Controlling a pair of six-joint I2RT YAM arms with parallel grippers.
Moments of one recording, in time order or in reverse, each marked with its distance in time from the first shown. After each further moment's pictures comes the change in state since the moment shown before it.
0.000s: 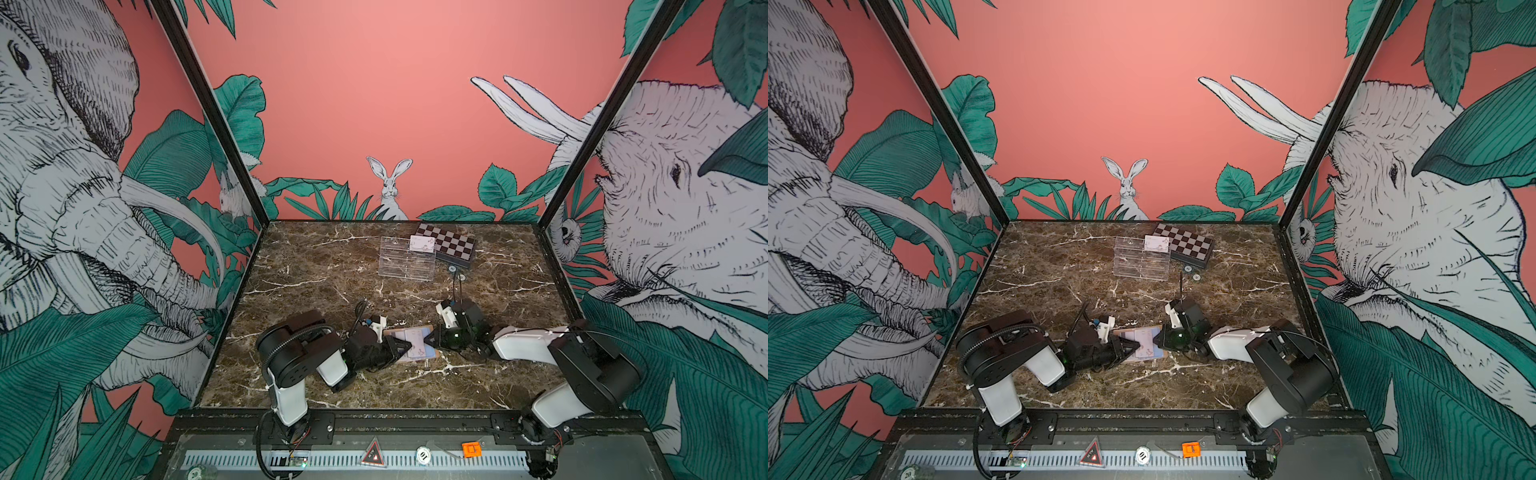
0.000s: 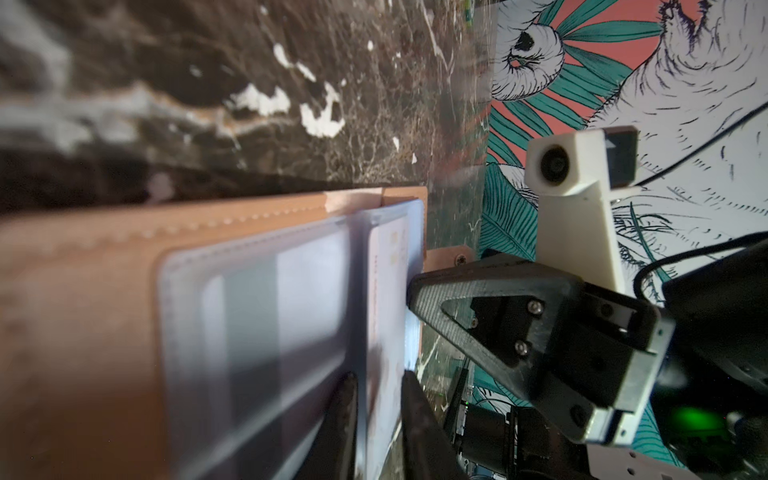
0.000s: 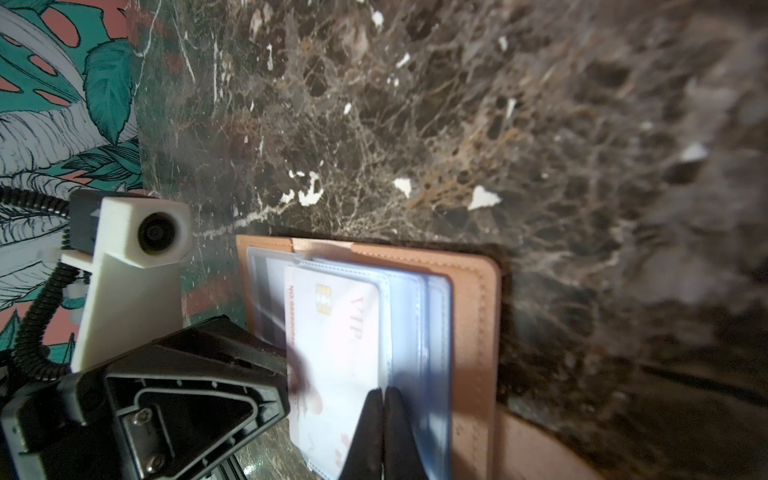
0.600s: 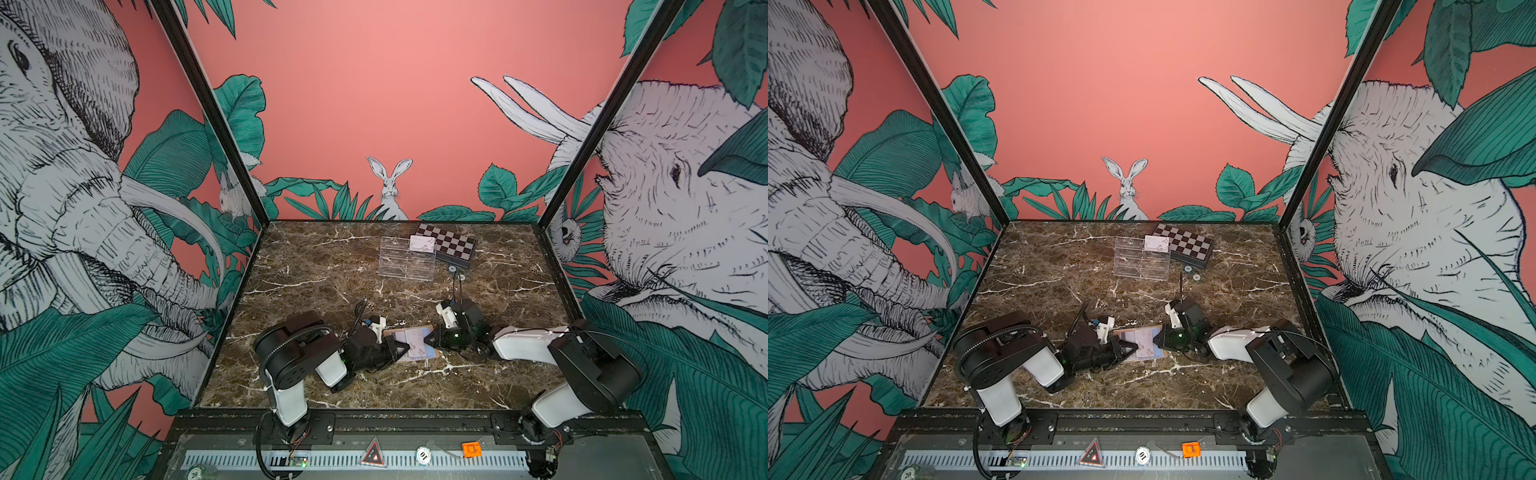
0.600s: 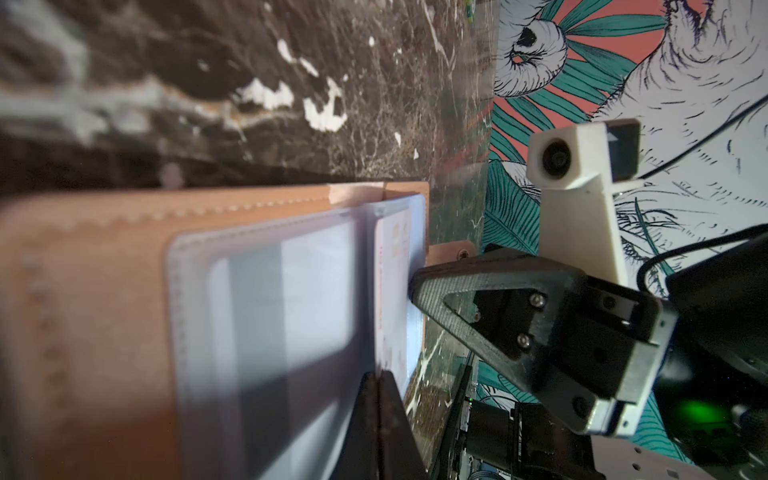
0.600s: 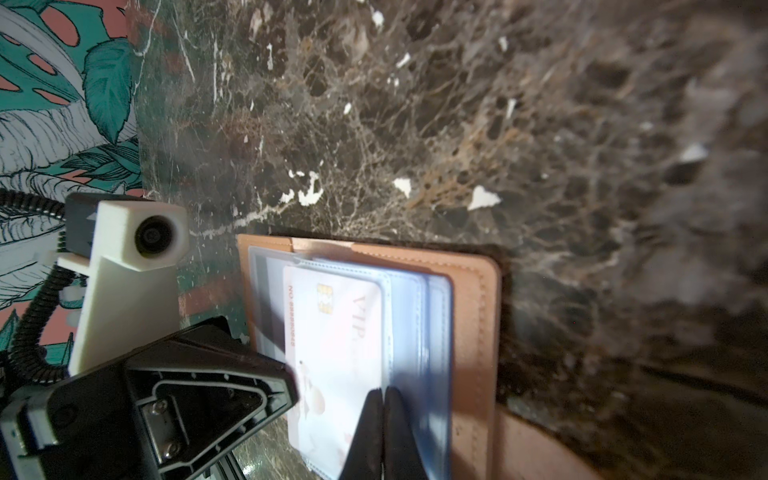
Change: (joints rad) left arm 0.000 -0.013 -0.011 -0.009 0.006 0.010; right arm 0.000 0.000 0.000 -0.002 0.000 -0.003
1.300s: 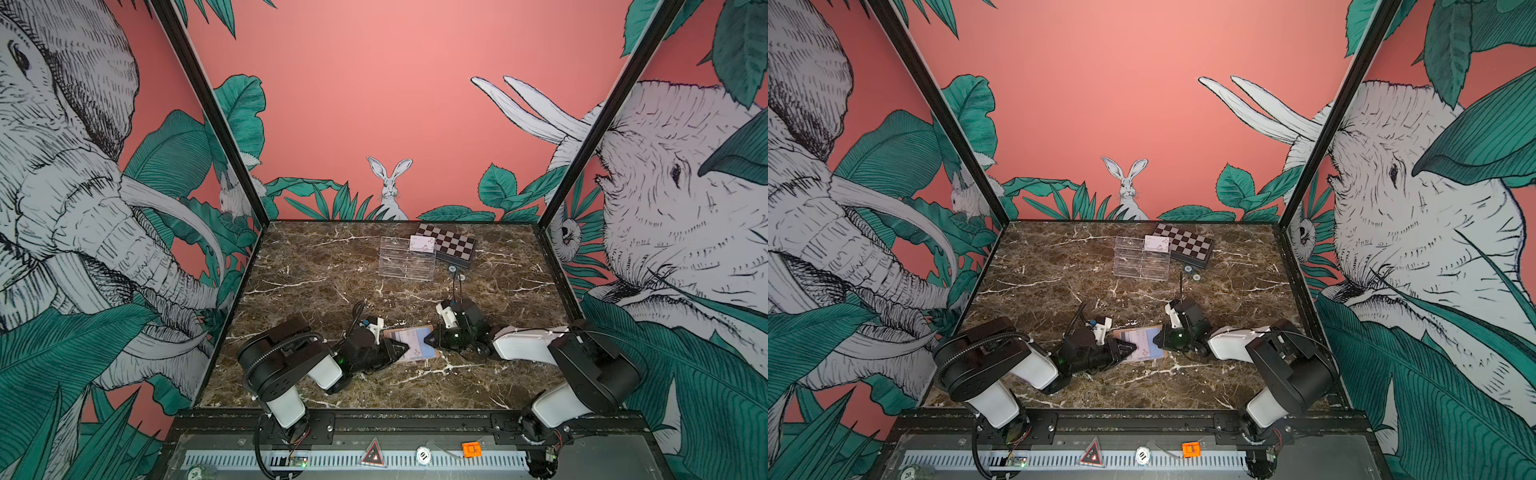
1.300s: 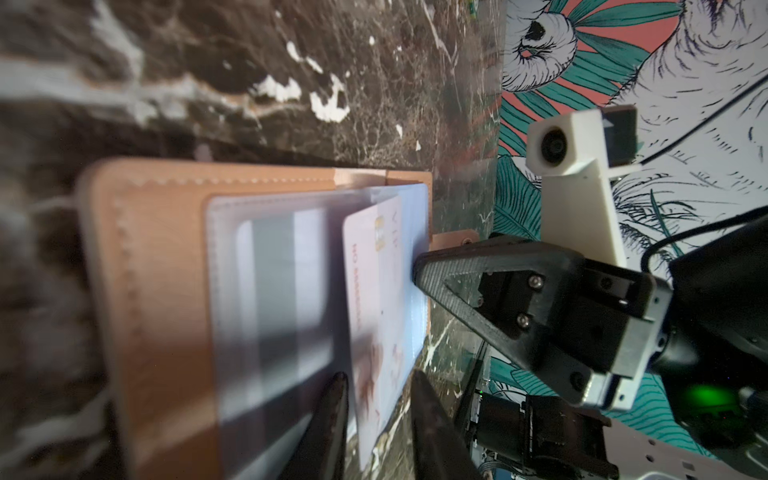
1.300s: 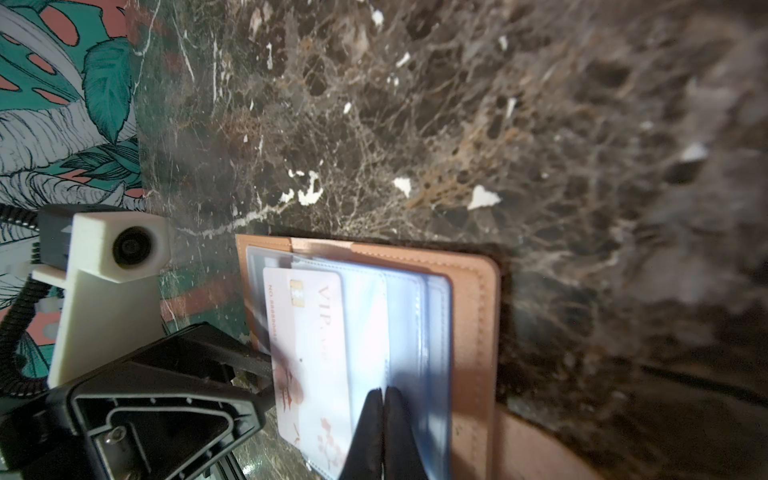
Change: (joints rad) left arm 0.000 -0.107 -0.019 -0.119 -0.019 0.040; right arm 0.000 0.000 0.000 -0.002 0.000 -0.001
